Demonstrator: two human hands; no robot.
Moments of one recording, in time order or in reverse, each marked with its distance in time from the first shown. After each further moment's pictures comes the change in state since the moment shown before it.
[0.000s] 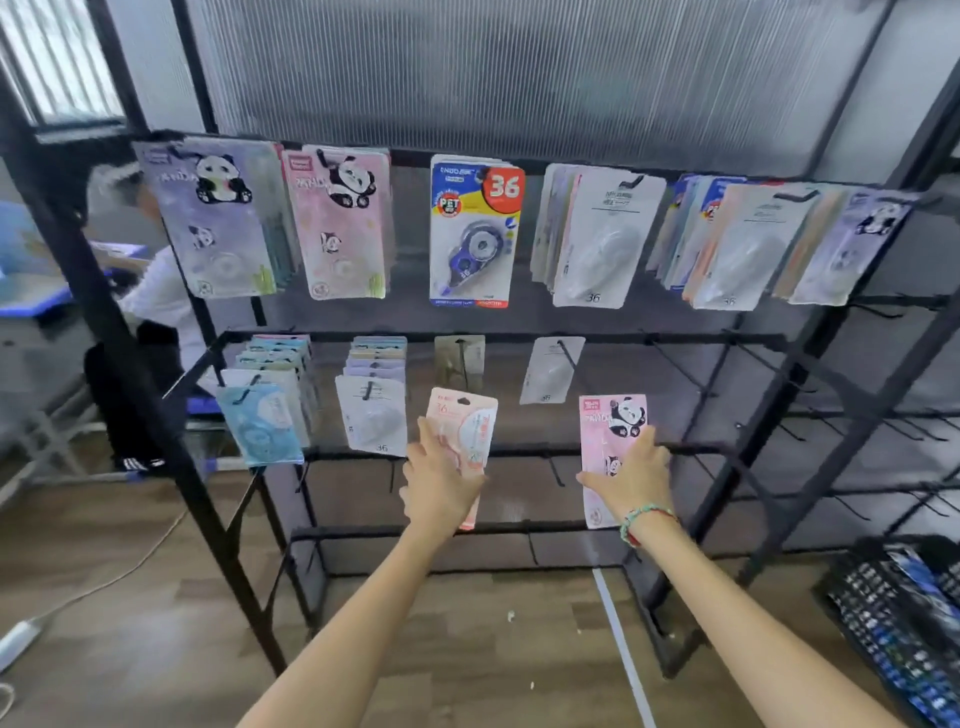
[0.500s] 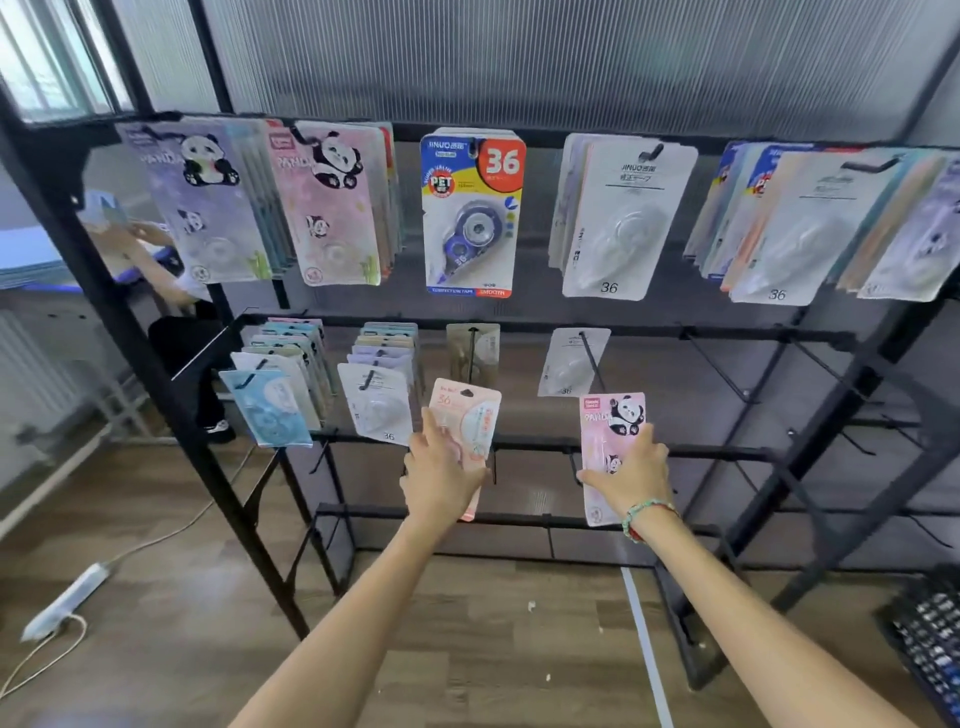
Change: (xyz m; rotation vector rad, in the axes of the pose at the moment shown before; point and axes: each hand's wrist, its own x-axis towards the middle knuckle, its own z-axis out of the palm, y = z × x) left_hand 0.019 0.004 0.025 0.132 0.050 -0.057; right_hand 0.050 0.014 0.021 -0.003 -0.152 -0.074
